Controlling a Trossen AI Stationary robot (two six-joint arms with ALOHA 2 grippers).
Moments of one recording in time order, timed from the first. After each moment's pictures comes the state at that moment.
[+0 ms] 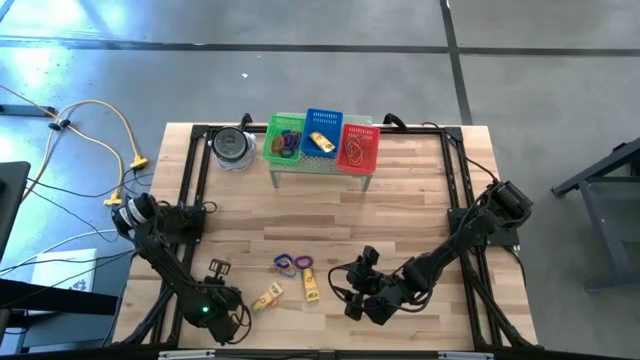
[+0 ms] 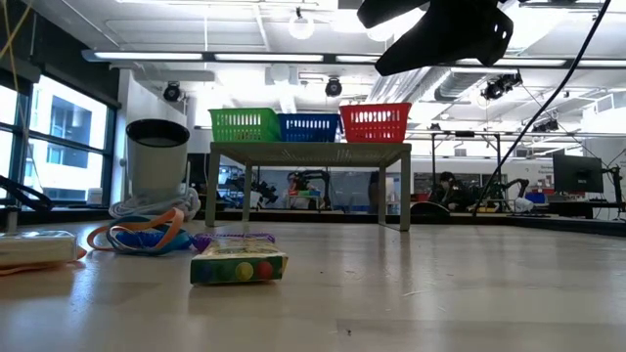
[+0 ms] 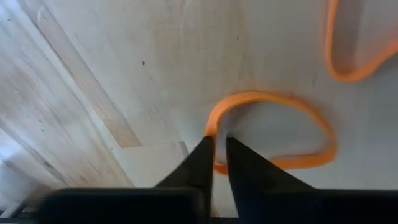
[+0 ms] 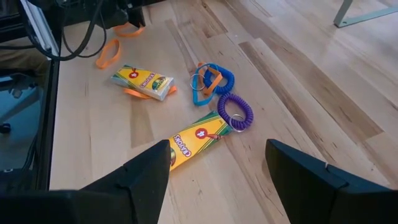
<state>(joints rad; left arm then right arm) -1.00 1.81 1.05 -1.05 0.05 -0.71 0.64 1.79 1.20 -0.23 0.70 0.78</state>
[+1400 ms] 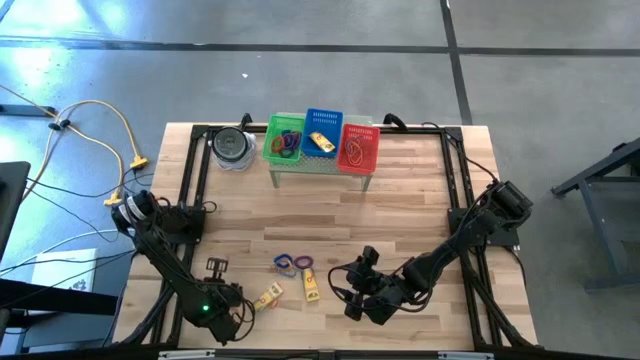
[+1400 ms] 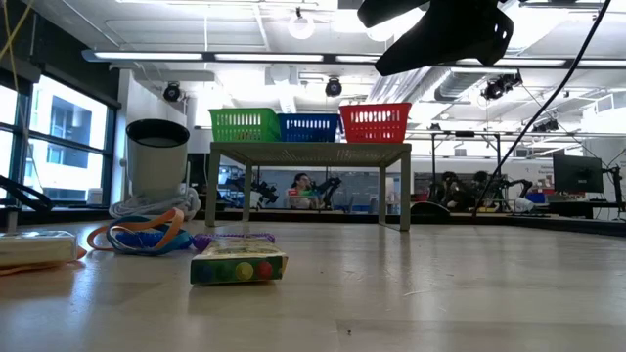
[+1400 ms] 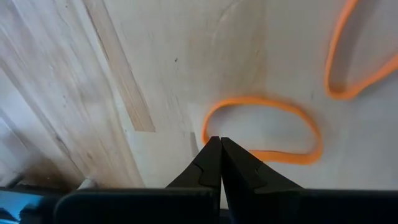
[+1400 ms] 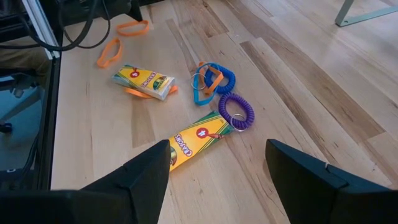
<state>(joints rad) -0.96 1.77 1.11 -1.13 0.01 -0.84 0.64 1.79 1.20 -0.23 0.70 0.78</state>
